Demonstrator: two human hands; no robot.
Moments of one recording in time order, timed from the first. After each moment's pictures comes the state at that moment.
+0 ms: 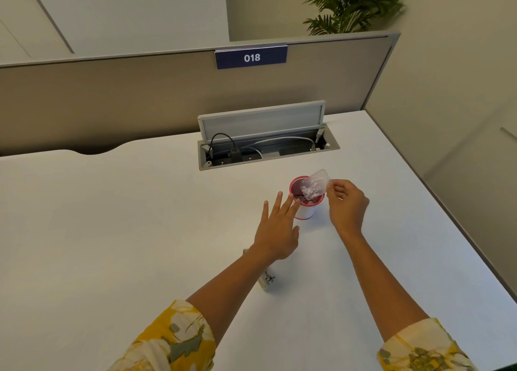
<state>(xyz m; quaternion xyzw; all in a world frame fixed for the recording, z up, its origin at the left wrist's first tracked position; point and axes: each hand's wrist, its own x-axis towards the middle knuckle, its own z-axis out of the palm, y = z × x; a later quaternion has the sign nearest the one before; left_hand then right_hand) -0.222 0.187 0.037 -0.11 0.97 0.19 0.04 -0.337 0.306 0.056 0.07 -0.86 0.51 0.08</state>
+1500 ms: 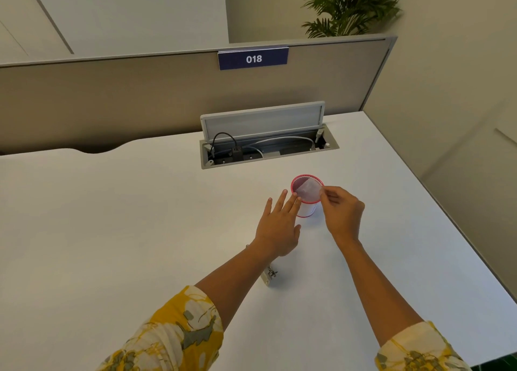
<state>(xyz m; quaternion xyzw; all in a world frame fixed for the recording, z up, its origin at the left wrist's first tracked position) -0.217 0.185 0.042 -0.09 0.98 0.14 0.07 -0.312 0.312 0.047 0.13 -0.85 0.49 0.12</state>
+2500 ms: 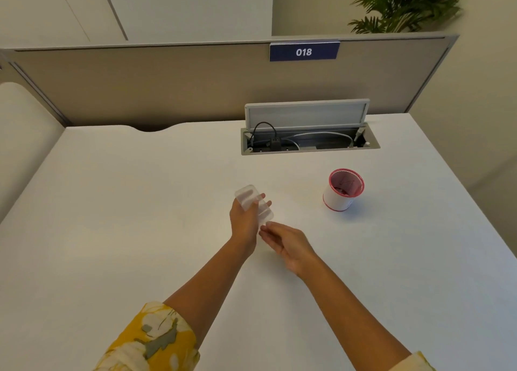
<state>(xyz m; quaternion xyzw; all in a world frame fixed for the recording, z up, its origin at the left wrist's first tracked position) -0.110 0.108 0.039 -0.39 0.43 0.77 -0.26 -0.150 0.216 0.061 -0.10 -0.54 0.70 -0.47</state>
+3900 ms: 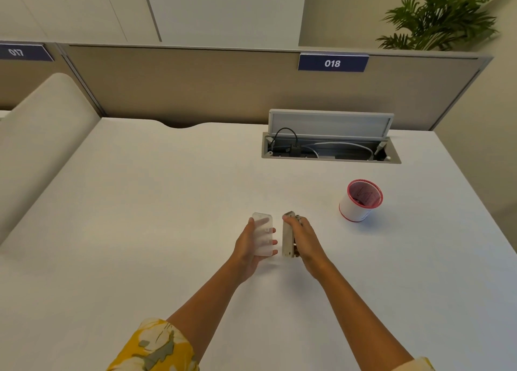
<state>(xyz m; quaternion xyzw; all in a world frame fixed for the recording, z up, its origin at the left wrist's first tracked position) -0.050 0.116 0.022 -0.41 0.37 0.82 -0.12 -0.155 0.215 0.053 0.08 -0.73 0.53 -0.42</state>
